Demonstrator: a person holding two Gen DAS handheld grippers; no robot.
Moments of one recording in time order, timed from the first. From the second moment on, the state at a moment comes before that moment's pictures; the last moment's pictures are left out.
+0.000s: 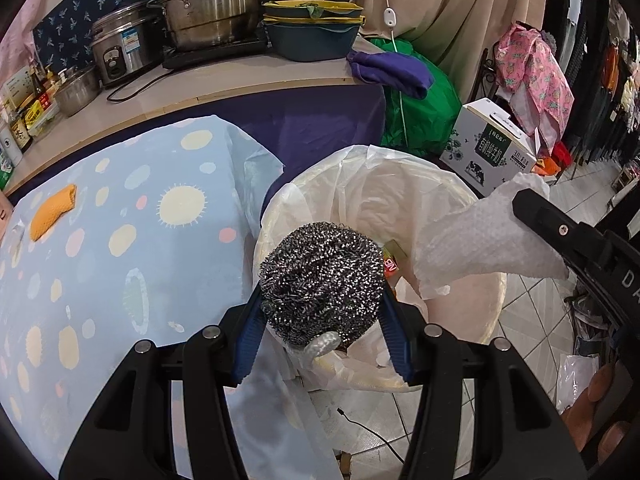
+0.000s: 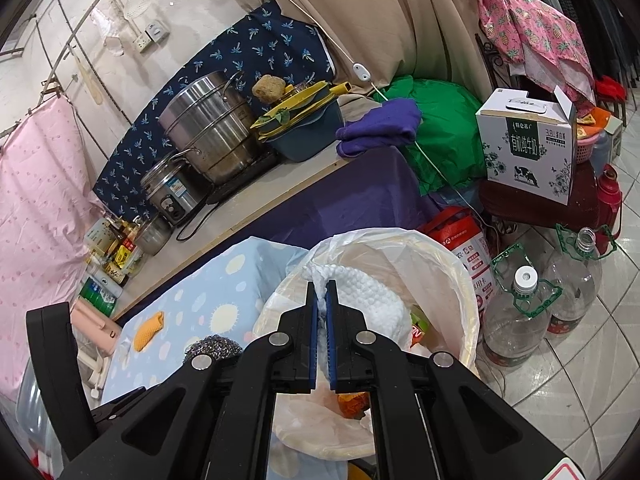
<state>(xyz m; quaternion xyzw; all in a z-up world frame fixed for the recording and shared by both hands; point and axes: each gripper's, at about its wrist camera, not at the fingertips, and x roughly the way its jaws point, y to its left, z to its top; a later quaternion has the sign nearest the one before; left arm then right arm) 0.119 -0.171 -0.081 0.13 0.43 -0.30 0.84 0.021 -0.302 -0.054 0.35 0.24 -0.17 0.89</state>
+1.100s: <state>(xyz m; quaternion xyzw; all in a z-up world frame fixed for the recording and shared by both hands) 0.123 -0.183 -0.079 0.14 0.42 -0.29 0.85 0.030 -0.296 -0.050 0.34 0.24 -0.18 0.89</state>
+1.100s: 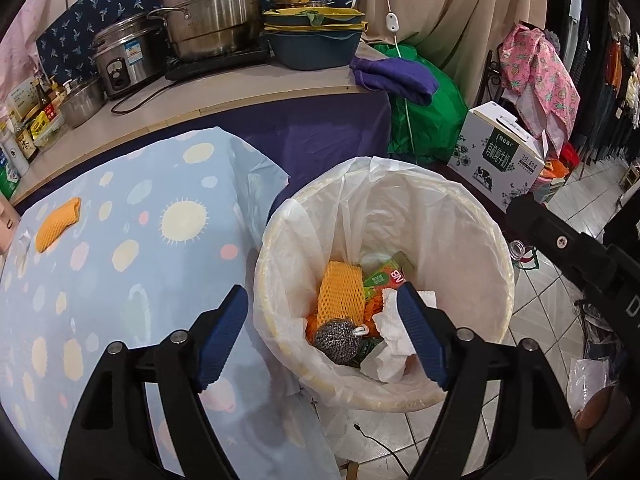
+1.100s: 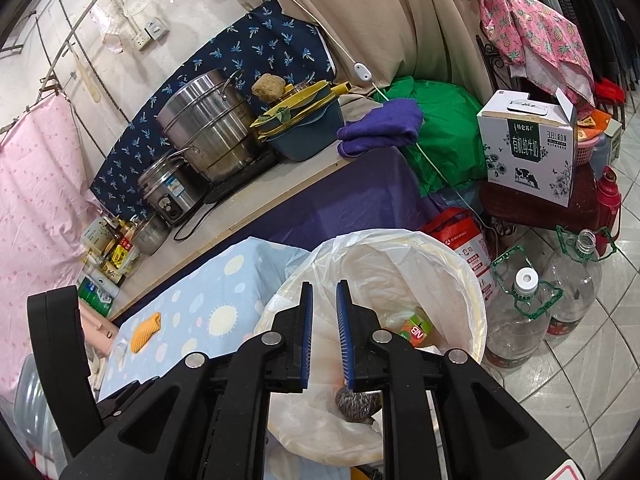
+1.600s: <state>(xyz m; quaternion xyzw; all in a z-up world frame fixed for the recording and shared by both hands) 0.130 -0.160 -0.071 0.12 0.41 -0.28 0.86 0.037 -0.281 -0.041 0.33 0.24 -0.18 0.90</state>
